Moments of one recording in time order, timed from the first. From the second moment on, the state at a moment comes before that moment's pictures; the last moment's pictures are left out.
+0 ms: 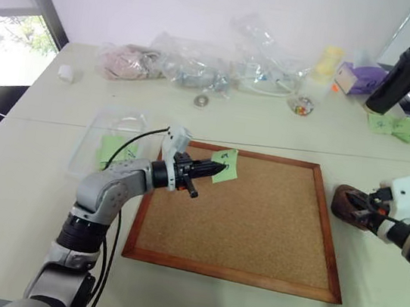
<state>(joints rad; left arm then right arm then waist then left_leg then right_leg) -0.47 0.26 -0.06 -0.12 -0.62 0.81 -0.73 -0.06 -0.79 -0.40 -0.01 0.36 0.57 0.64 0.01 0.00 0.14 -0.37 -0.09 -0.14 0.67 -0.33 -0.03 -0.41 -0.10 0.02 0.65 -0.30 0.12</state>
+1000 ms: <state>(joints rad) -0.42 0.55 0.24 -0.33 -0.58 0.89 -0.43 -0.21 -0.75 -0.23 -0.43 0.60 0.76 0.69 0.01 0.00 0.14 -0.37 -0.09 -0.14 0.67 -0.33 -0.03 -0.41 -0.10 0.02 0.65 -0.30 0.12</state>
